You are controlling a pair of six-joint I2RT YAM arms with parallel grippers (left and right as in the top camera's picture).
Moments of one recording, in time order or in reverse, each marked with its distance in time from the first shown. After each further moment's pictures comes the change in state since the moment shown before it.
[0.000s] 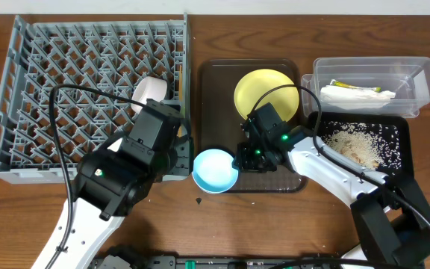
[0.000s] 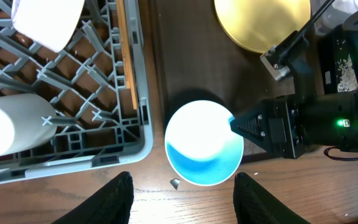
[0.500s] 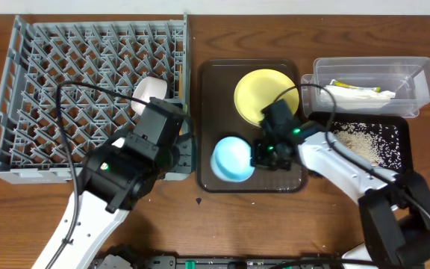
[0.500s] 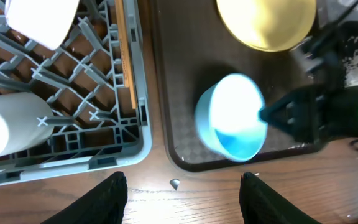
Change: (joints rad) left arm 0.000 0.035 0.000 0.008 0.003 -0.003; right arm -0.101 -0.012 0.000 -0.102 0.079 0.032
